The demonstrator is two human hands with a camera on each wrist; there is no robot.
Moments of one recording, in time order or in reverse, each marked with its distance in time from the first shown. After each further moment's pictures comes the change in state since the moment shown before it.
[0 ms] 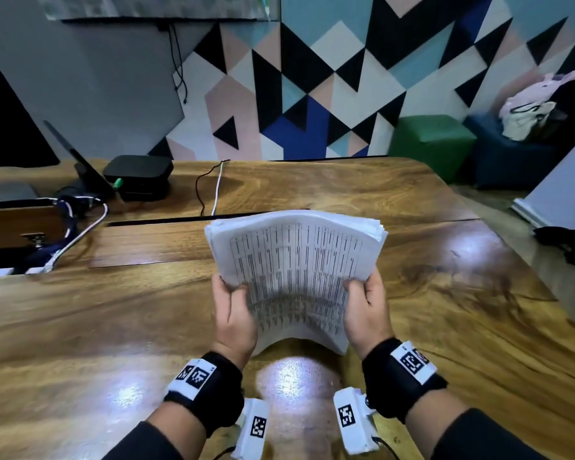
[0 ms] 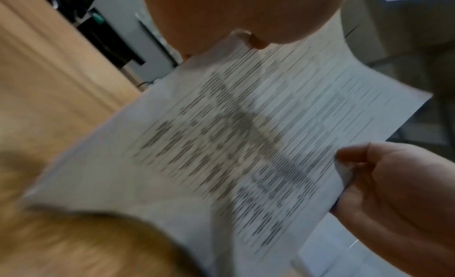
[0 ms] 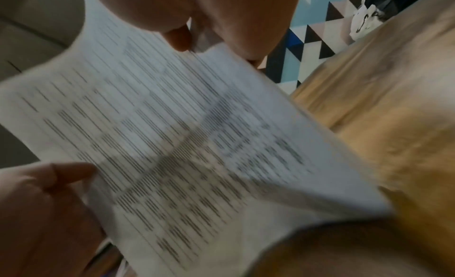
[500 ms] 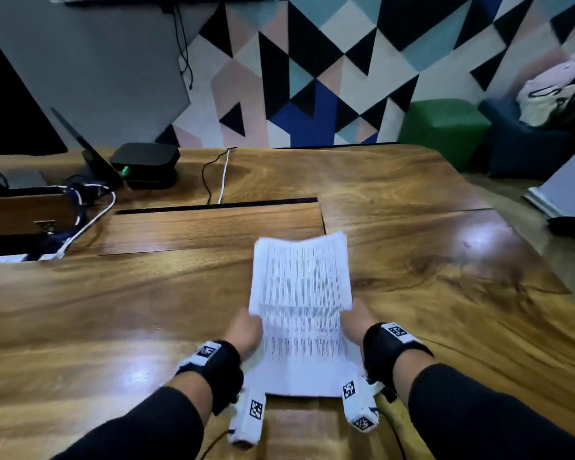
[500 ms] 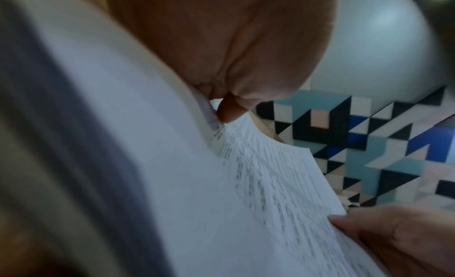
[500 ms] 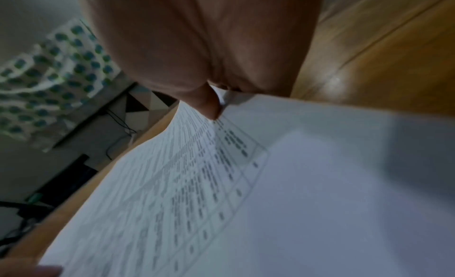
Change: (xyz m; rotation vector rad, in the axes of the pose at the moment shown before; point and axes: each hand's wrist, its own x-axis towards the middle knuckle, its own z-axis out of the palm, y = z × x) left_hand 0.012 -0.070 -0.032 0.774 -0.336 -0.692; right_hand 0.024 0.090 -0.012 -0.724 -0.335 0.620
